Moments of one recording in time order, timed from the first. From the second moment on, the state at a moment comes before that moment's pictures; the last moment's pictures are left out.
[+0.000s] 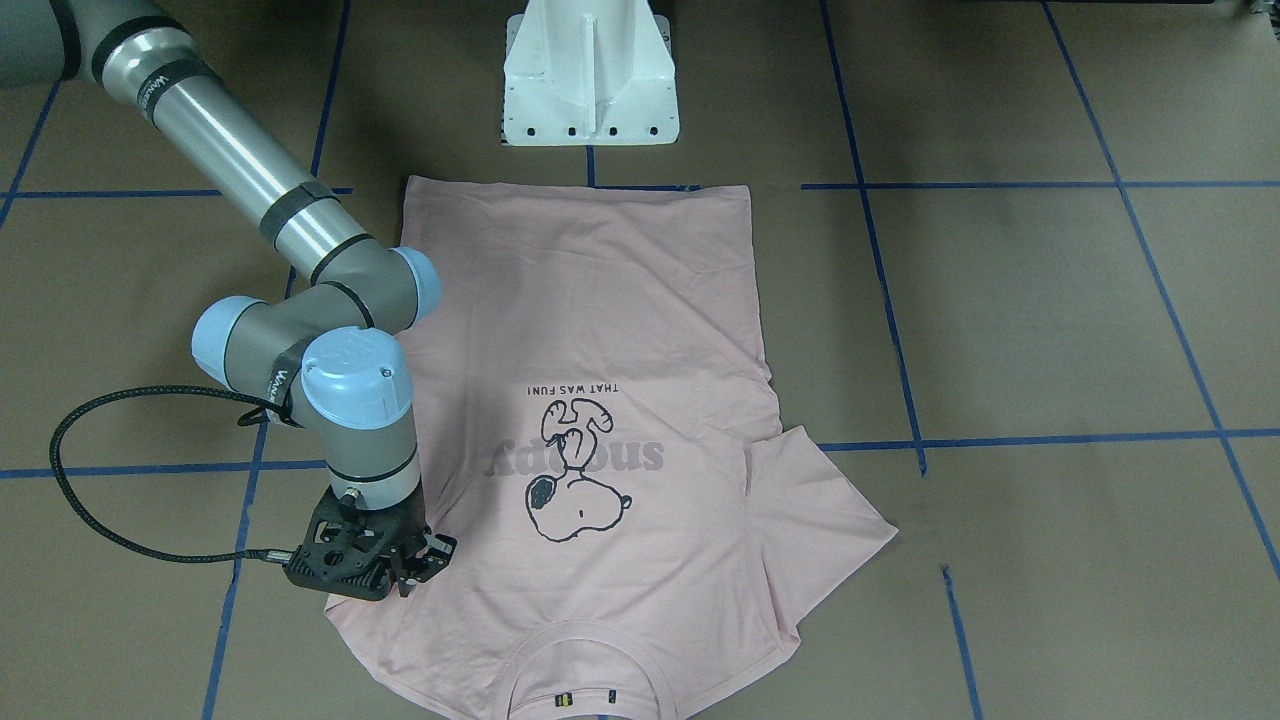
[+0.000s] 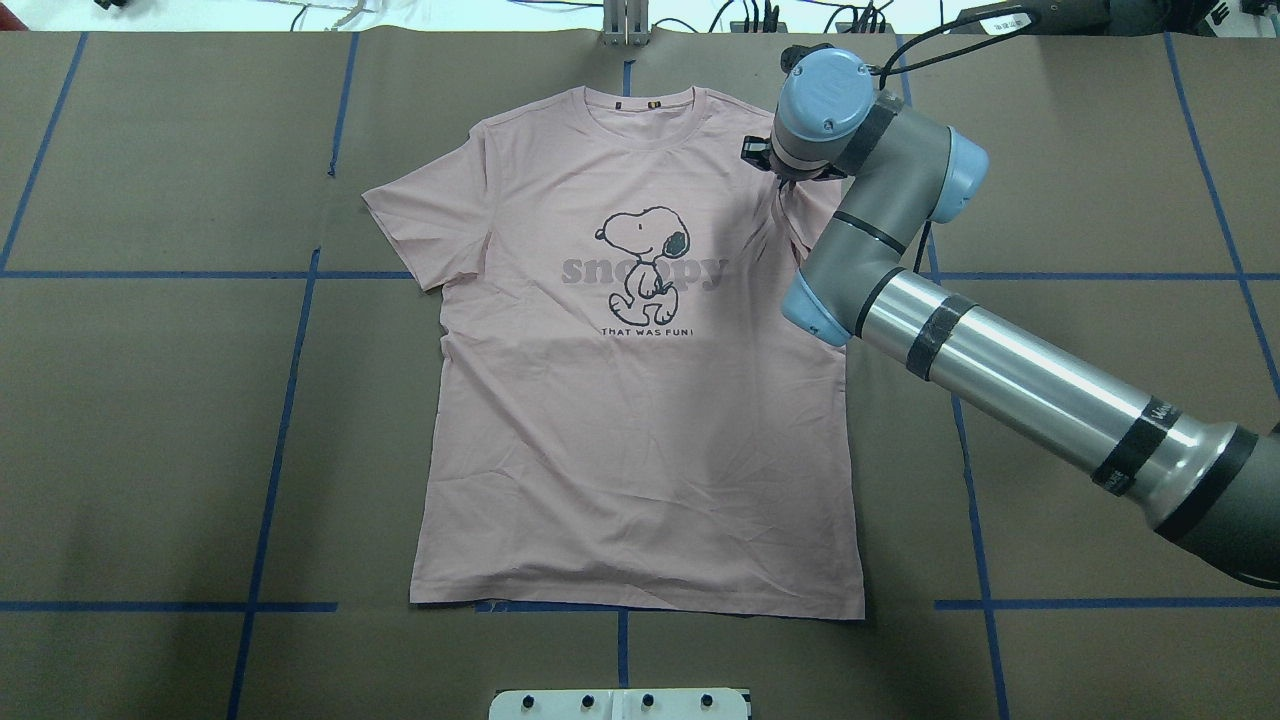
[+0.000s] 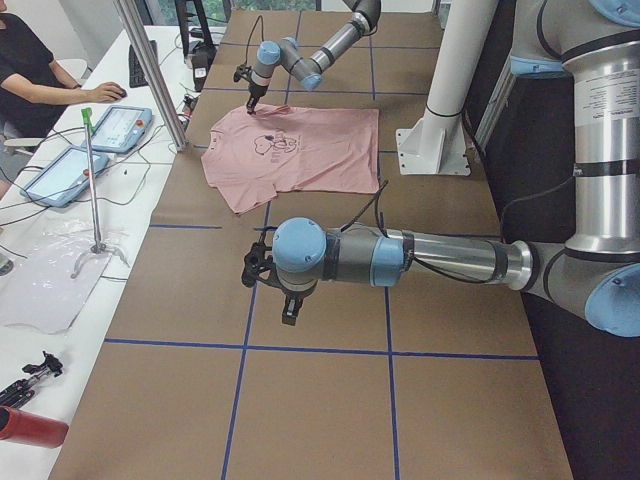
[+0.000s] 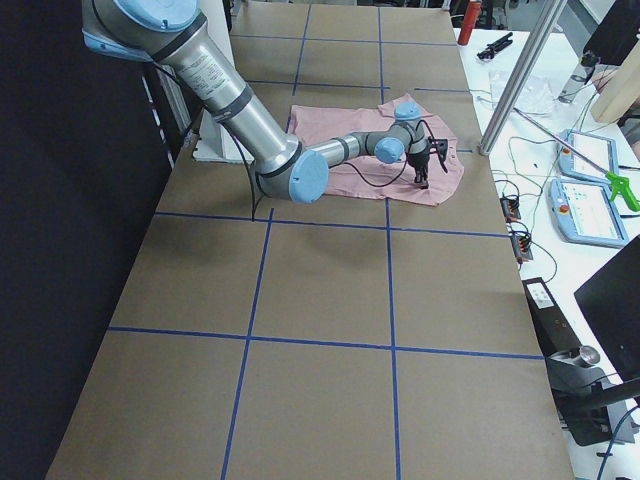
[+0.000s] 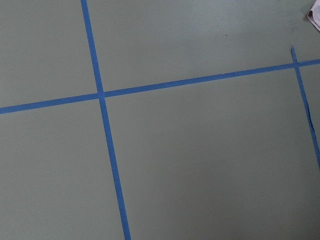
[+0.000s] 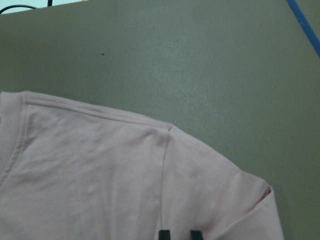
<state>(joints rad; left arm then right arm) -1.63 -1.45 -1.82 -1.56 -2.58 0.12 0.79 -0.71 0.97 -1.08 1.67 1.23</state>
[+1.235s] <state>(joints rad) -1.04 -2.04 -1.56 -1.91 -2.18 -0.95 1.10 -1.16 1.59 -1.15 2.27 1.02</state>
